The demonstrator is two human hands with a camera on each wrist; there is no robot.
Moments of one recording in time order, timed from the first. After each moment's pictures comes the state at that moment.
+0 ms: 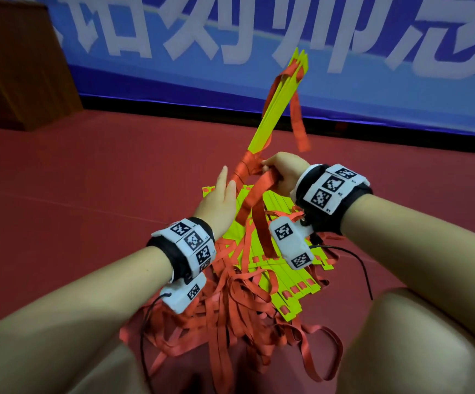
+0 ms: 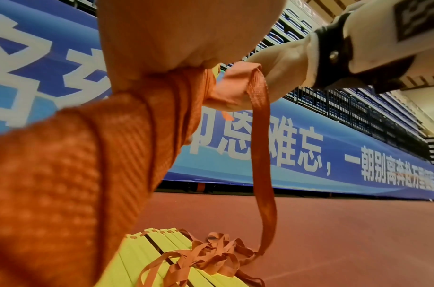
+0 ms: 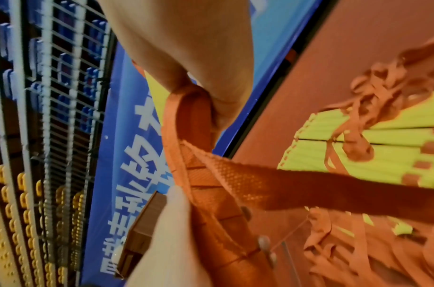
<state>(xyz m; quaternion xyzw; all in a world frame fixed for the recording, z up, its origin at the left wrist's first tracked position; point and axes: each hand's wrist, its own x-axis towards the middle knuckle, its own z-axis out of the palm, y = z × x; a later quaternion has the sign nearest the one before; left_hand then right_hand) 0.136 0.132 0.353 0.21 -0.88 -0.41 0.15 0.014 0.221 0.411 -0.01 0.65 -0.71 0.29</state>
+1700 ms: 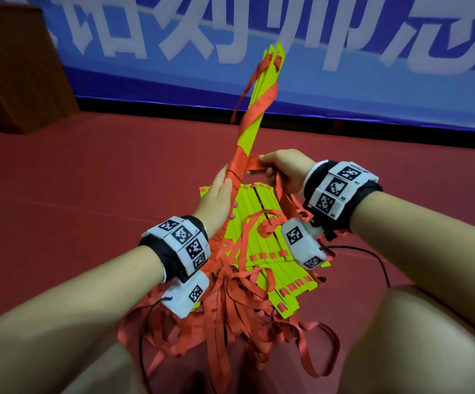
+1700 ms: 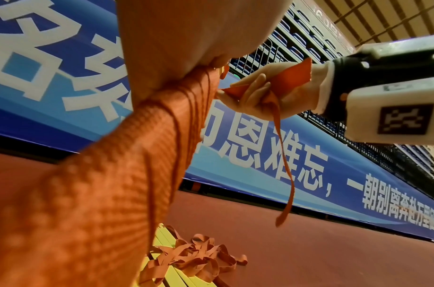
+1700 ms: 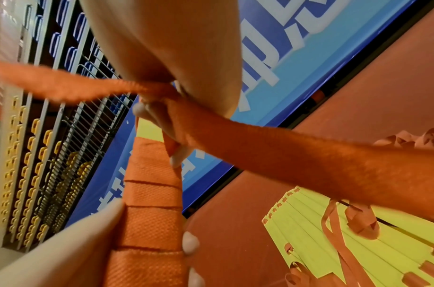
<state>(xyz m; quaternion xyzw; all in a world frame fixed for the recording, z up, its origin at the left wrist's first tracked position) 0.131 0.138 0.353 0.16 -0.79 -0.56 0.18 0.017 0.244 0.419 -0.10 0.70 -0.65 0.28</state>
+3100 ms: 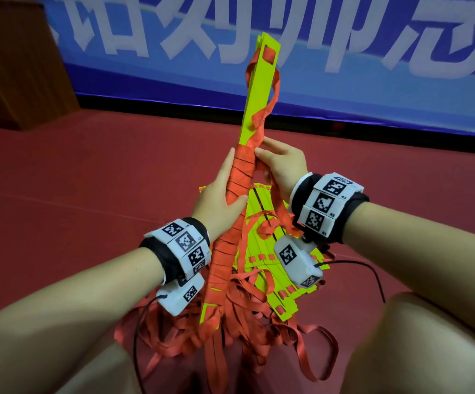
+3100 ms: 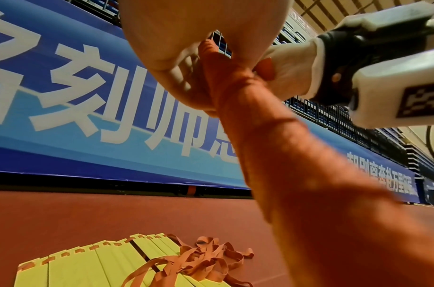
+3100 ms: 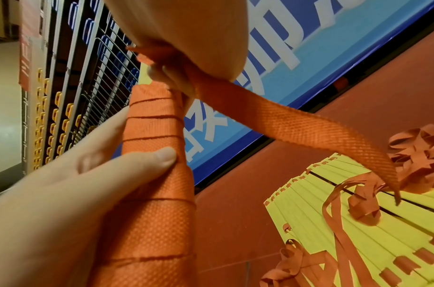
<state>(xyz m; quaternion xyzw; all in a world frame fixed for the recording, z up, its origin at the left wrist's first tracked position) 0.143 0.142 0.358 0.08 -0.86 -0.42 0.27 0.034 0.237 0.404 -0.20 0.65 -0.73 0.06</state>
